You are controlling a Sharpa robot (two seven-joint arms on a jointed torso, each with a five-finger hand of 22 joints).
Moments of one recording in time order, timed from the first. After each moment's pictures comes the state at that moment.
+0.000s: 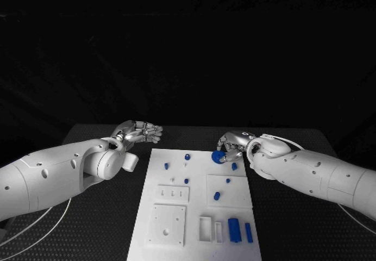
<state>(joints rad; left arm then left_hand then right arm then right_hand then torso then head) 1.36 -0.73 -0.17 1.25 -0.11 -0.26 0.25 1.29 -0.11 0.27 0.06 0.17 0.80 0.18 0.36 0.42 1.11 0.14 0.15 0.07 0.88 0.13 0.44 0.49 0.04 0.75 0.03 0.21 1.31 1.24 -0.57 -0.08 1.02 -1.50 -0.25 -0.02 1.10 -0.23 0.65 -0.25 0.13 0.89 0.13 0.29 0.41 1.19 0.02 1.21 1.25 1.28 -0.09 1.34 0.94 0.23 1.23 -0.04 1.00 1.31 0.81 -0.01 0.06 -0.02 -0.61</state>
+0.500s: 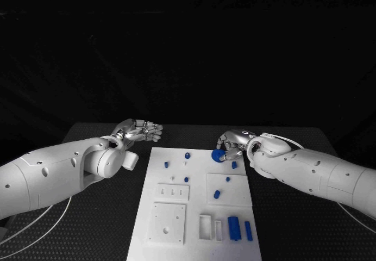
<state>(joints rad) 1.36 -0.73 -0.17 1.25 -0.11 -0.26 0.25 1.29 -0.11 0.27 0.06 0.17 0.80 0.18 0.35 0.42 1.11 0.14 0.15 0.07 0.88 0.13 0.44 0.49 0.04 0.75 0.03 0.21 1.31 1.24 -0.57 -0.08 1.02 -1.50 -0.26 0.00 1.10 -0.23 0.65 -0.25 0.13 0.89 0.13 0.29 0.41 1.19 0.02 1.21 1.25 1.28 -0.09 1.34 0.94 0.23 1.23 -0.04 1.00 1.31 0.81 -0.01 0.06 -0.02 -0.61</state>
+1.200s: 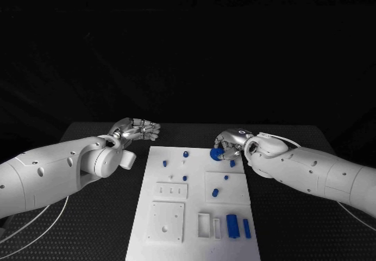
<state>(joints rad) 1.36 -0.74 -0.17 1.25 -0.11 -0.26 0.24 1.29 -0.11 0.27 0.06 0.17 0.80 0.18 0.35 0.42 1.11 0.14 0.15 0.07 0.88 0.13 0.44 0.49 0.04 0.75 0.03 0.21 1.31 1.24 -0.57 -0.10 1.03 -1.56 -0.28 0.00 1.09 -0.20 0.70 -0.23 0.17 0.92 0.10 0.33 0.43 1.15 0.00 1.17 1.19 1.28 -0.10 1.31 0.96 0.23 1.23 -0.04 1.00 1.31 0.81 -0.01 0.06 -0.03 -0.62</state>
